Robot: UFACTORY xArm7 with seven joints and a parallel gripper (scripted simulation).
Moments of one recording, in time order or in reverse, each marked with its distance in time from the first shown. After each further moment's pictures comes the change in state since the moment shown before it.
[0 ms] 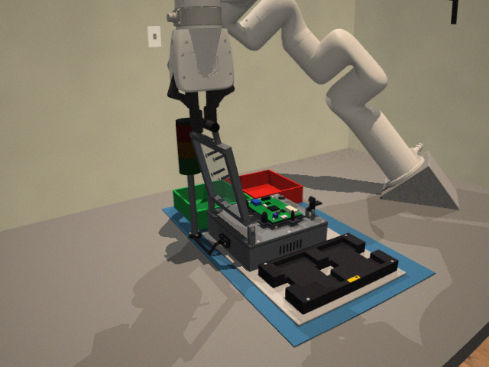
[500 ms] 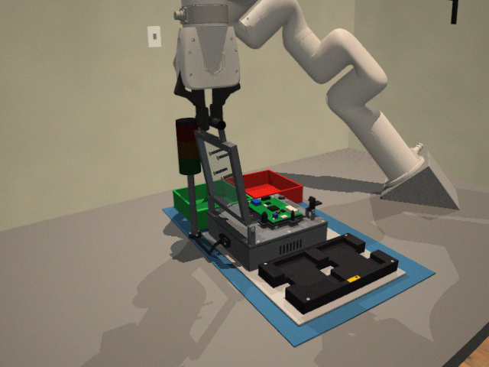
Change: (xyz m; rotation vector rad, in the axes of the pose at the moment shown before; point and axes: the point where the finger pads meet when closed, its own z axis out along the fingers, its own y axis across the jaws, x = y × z) arm 0.000 0.012 -0.003 0.001 0.000 0.000
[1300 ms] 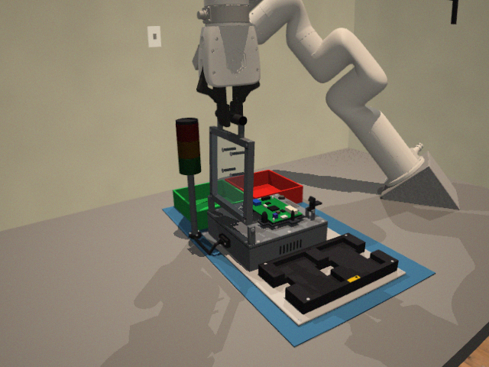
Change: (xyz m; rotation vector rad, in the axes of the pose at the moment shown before) arm 0.000 0.040 -0.001 -0.004 0.003 -0.001
